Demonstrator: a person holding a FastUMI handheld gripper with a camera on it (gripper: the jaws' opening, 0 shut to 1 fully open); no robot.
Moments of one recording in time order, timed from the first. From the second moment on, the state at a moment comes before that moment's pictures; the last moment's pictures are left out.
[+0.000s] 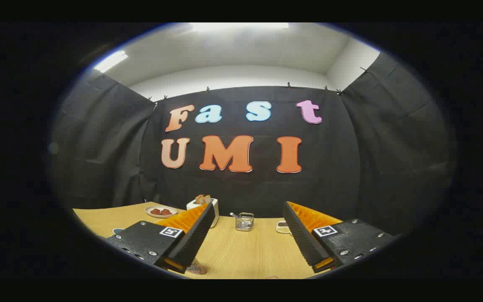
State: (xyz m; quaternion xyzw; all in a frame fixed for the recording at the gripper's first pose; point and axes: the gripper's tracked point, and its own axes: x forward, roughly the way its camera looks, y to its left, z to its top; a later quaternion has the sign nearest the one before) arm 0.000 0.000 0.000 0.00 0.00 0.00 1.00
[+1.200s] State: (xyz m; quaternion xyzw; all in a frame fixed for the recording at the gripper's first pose) arm -0.001 0.019 -0.003 0.00 0.01 0.03 1.00
